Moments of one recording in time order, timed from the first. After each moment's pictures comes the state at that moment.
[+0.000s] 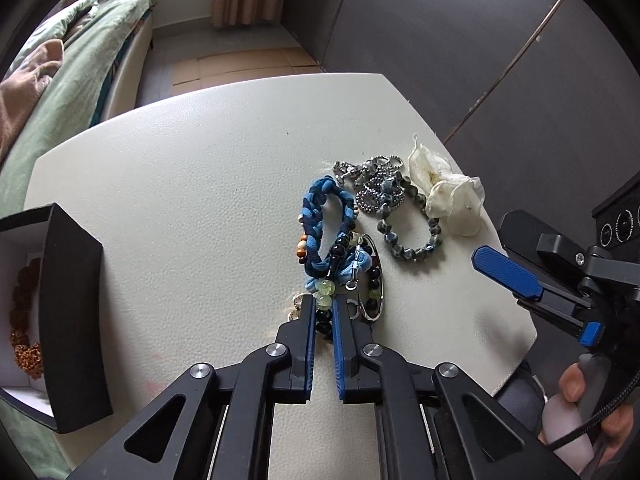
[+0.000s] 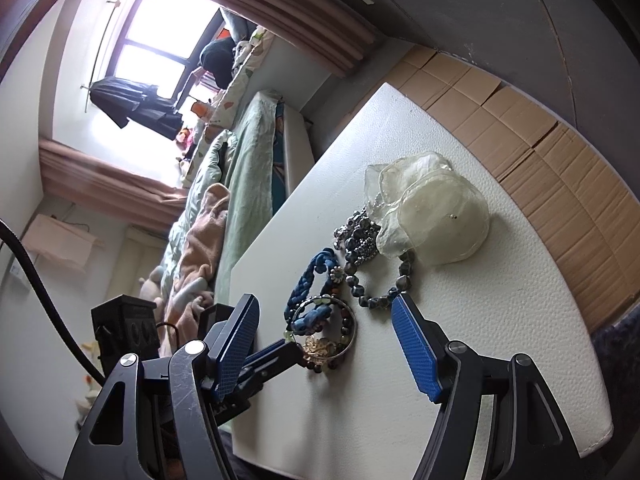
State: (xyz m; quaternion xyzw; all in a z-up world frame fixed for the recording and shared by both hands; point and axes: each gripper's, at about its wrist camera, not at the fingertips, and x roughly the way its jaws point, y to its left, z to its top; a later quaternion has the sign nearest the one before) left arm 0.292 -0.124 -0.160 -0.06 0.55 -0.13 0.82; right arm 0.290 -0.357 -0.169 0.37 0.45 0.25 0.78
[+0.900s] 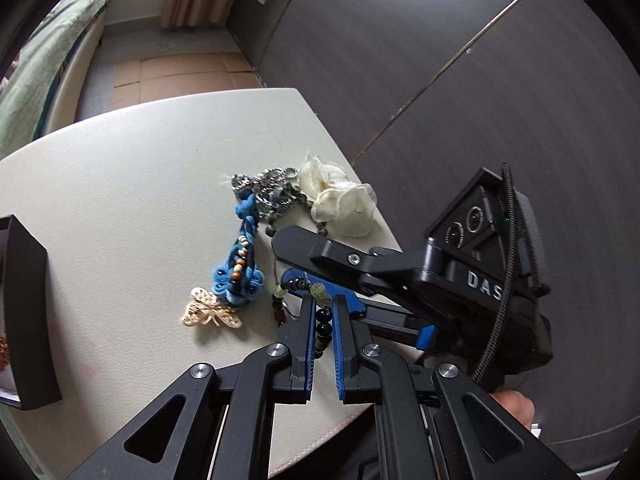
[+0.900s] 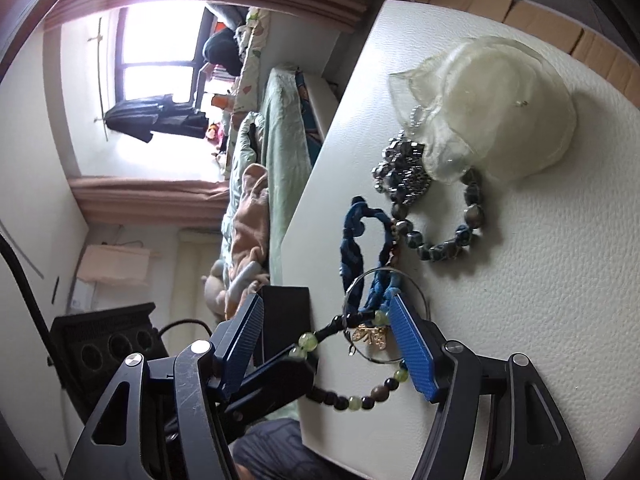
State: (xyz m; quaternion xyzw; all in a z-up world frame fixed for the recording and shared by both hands) left arm 0.272 -0.144 -0.125 -0.13 0.54 -0.25 0.80; right arm 0.304 -0.327 -0.211 0.48 0.48 0.31 0.67
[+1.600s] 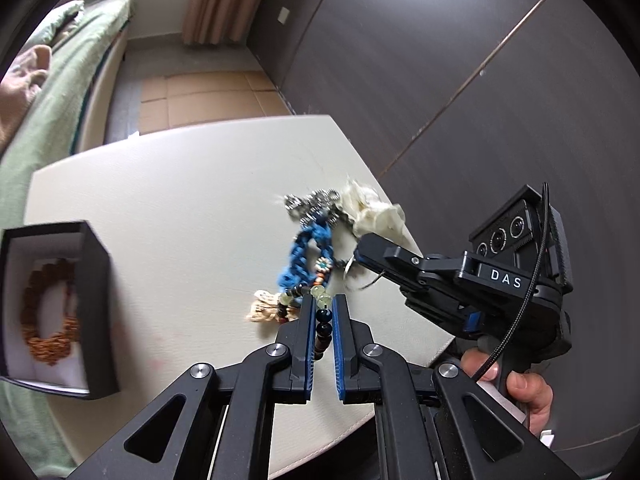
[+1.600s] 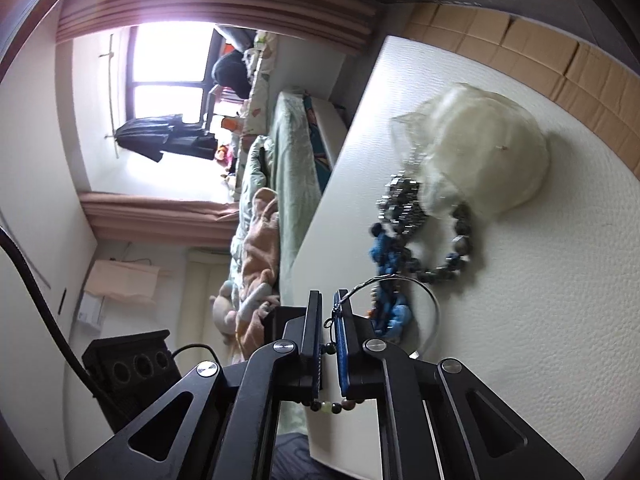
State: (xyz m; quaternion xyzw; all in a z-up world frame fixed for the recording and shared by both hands) left arm 0.262 -0.102 -0.102 -0.11 0.51 -0.21 0.83; right arm 0.300 -0.336 -0.192 0.49 0.43 0.31 0.69
